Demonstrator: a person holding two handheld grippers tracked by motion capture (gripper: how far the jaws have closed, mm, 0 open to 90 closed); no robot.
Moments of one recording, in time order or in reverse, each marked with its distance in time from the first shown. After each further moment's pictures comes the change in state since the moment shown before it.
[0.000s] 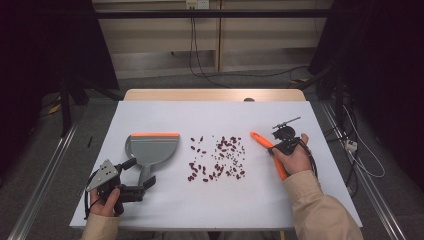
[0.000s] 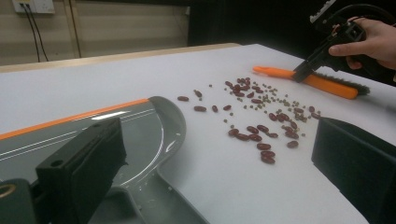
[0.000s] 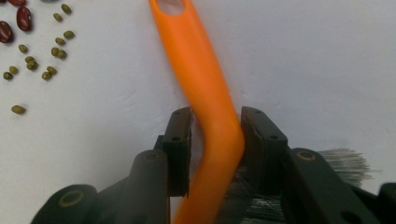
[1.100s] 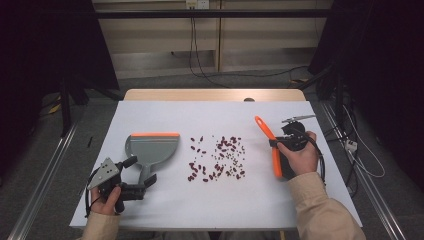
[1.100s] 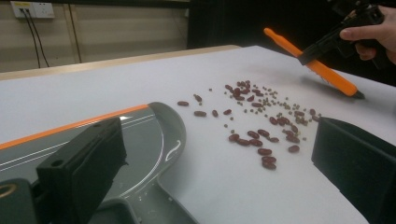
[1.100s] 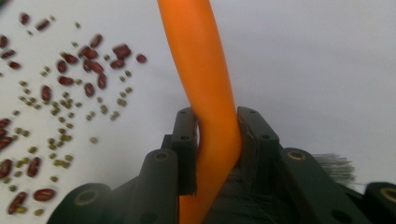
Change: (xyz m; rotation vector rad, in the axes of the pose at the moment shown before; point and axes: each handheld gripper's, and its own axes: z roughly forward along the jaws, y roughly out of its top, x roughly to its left) left arm 0.001 0.005 0.003 -0.013 -0.004 0.001; right arm -0.008 -0.004 -0.037 -0.241 0.122 0.042
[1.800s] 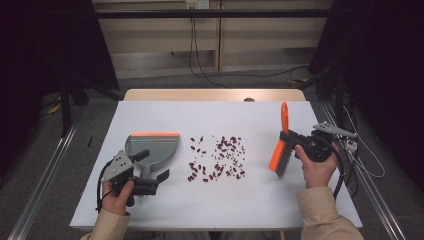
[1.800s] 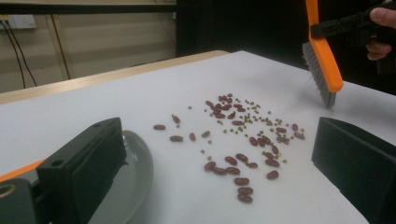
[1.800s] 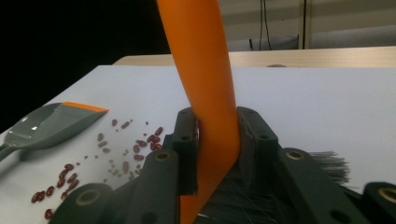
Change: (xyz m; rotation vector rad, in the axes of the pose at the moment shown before) left arm -0.029 0.031 0.026 0.013 -0.037 0.056; right arm -0.004 -0.032 -0.056 -0.456 0.147 0.108
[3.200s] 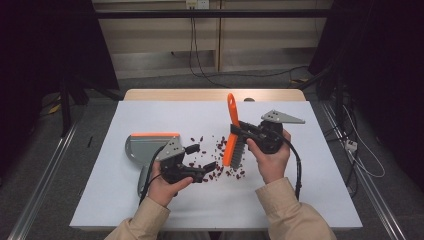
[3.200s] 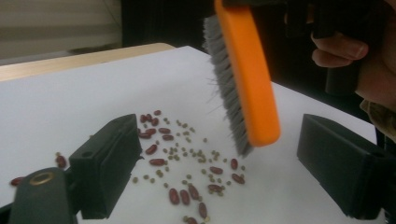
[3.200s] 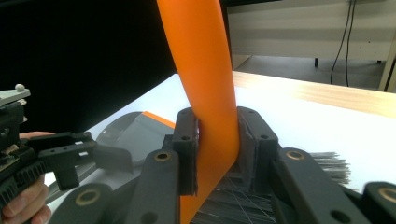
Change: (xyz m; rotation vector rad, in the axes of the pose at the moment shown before) left arm -0.052 0.022 0.102 0.069 -0.208 -0.081; right arm 0.118 0.030 0.062 -0.007 0.207 -0.117
